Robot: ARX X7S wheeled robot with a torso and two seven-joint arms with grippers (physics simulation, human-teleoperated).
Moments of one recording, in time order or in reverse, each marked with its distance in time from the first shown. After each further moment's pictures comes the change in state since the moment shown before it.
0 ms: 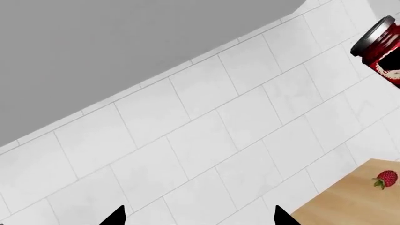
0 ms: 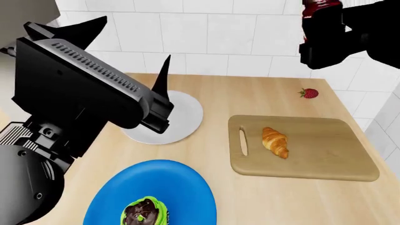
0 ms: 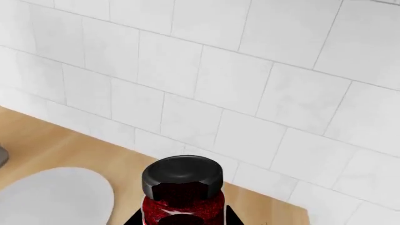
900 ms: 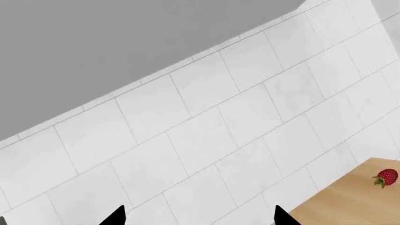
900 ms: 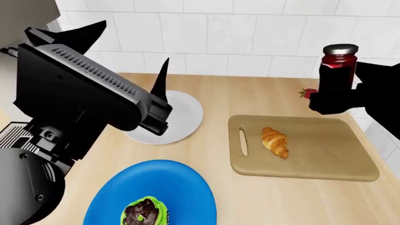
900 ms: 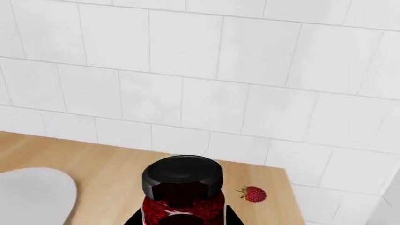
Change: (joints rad) left arm 0.030 -0.013 0.008 -0.001 0.020 0.031 0.002; right arm -0.559 0.180 0.259 -0.334 -0.226 -0.259 -0.102
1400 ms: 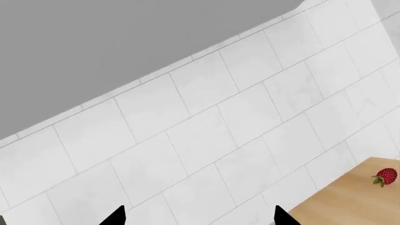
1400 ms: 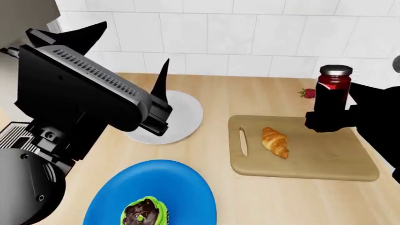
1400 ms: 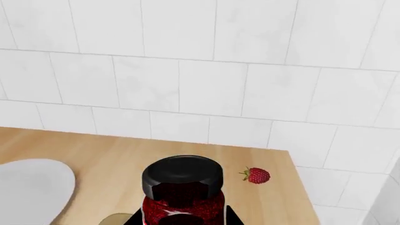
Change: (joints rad) left arm 0.002 -0.002 0.005 -0.001 0.002 0.005 -0.001; right arm -0.251 0.016 0.102 -0.087 -0.109 -0.105 -0.072
